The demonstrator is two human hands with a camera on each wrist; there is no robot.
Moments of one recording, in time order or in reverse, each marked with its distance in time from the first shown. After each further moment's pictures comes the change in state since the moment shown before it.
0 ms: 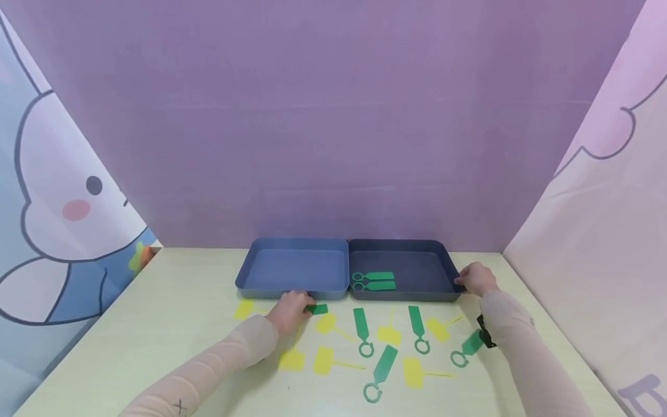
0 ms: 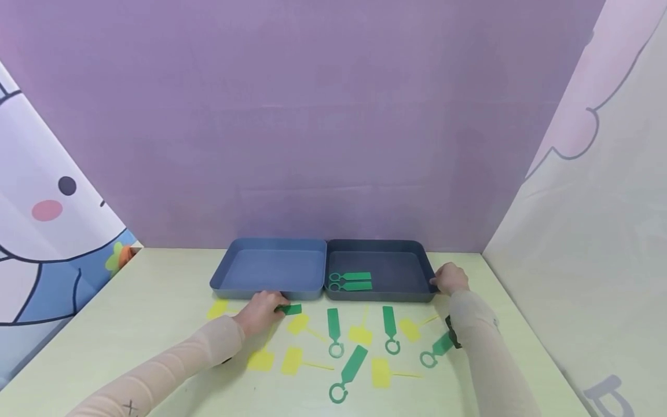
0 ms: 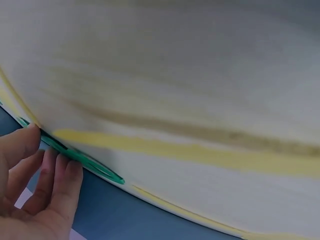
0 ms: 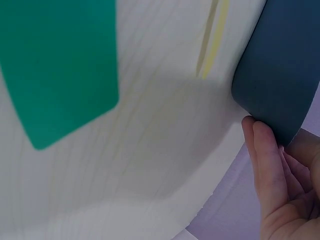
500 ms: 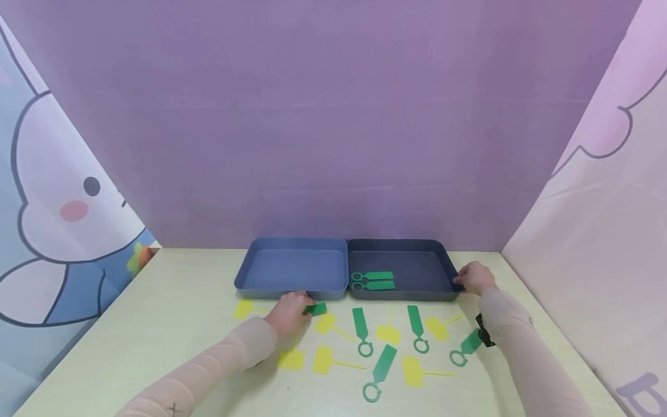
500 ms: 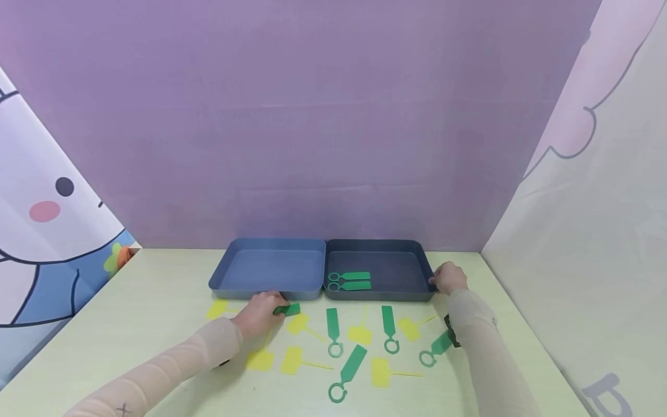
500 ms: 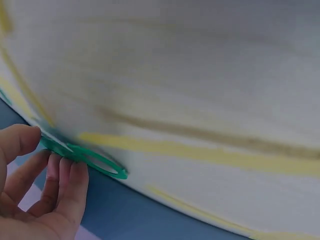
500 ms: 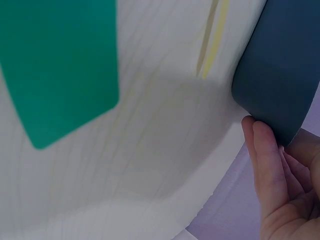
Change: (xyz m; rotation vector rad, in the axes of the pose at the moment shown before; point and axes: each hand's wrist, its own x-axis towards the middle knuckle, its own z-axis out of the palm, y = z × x) left_hand -0.002 0.003 0.003 0.018 0.052 0.034; right_hand -0.001 -0.001 0.000 0.004 -0.002 0.007
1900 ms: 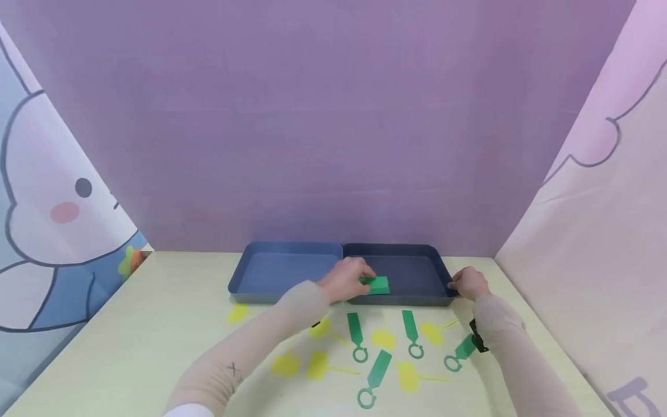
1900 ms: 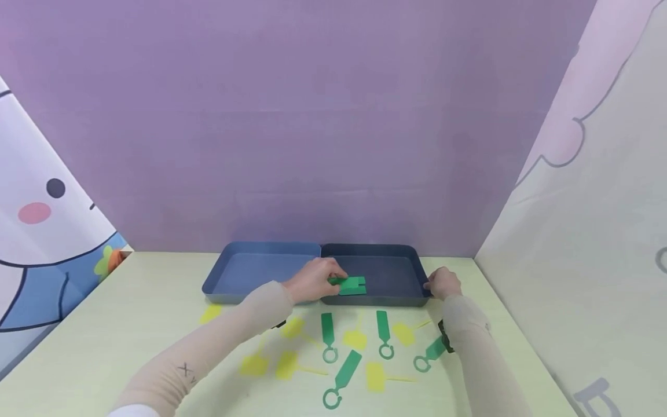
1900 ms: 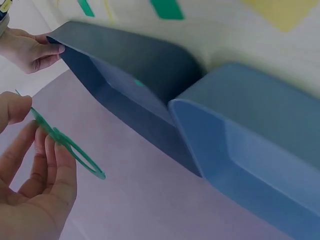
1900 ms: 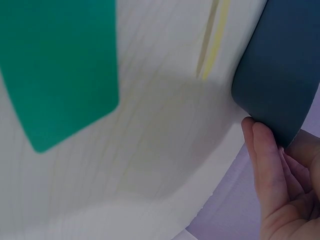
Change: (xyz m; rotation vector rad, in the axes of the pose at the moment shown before) left_hand 0.093 0.102 -0.040 -0.161 -0.101 0.082; right_hand 0.000 0.001 0.002 0.031 0.022 0.013
